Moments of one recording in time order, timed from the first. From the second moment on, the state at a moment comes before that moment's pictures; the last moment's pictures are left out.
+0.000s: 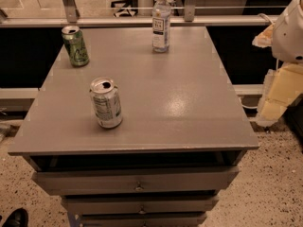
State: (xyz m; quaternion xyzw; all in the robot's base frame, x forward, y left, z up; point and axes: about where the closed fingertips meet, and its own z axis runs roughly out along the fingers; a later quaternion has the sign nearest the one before) arm 0.438 -0.216 0.977 -0.60 0.78 -0.04 0.16
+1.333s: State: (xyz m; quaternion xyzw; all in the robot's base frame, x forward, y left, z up) arm 0.459 -0.123 0.934 -0.61 0.75 0.11 0.25
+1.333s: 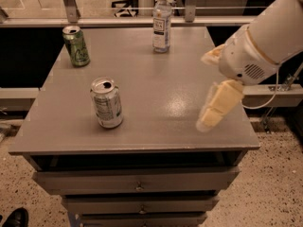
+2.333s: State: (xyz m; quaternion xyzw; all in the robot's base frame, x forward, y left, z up) arm 0.477 0.024 0.900 -0.57 0.64 0.31 0.40
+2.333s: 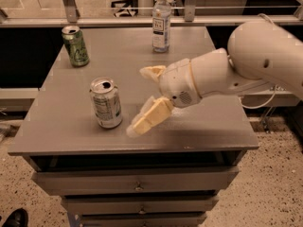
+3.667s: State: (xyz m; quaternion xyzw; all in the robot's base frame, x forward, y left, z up) arm 0.489 0.110 0.872 -0.52 0.62 0.40 0.44
